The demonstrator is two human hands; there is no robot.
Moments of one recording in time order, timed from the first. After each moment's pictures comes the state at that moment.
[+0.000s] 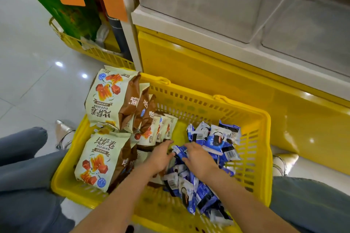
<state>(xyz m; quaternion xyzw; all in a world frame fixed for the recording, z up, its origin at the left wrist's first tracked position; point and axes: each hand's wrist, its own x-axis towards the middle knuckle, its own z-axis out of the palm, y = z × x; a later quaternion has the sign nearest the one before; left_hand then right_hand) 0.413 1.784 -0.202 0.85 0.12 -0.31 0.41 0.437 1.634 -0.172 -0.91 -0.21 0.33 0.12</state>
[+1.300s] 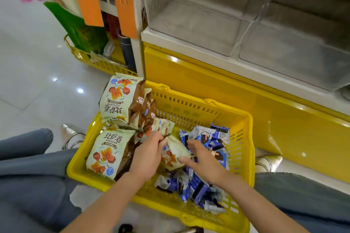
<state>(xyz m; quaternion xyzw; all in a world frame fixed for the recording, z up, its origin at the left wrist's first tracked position) 0.372 1.798 -0.115 0.94 0.06 -0.02 0.33 0.406 1.613 -0.101 -0.88 -0.12 0.31 0.34</state>
